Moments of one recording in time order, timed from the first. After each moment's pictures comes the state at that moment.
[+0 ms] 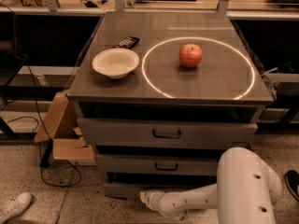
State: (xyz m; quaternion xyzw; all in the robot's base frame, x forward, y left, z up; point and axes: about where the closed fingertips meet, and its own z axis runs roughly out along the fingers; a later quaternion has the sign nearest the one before) arm 0.513 0.022 0.180 -0.06 0.93 0.24 0.28
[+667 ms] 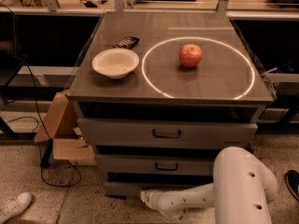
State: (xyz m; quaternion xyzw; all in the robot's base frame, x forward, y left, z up) arm 0.520 0.023 0.169 -0.05 0.93 0.23 0.27
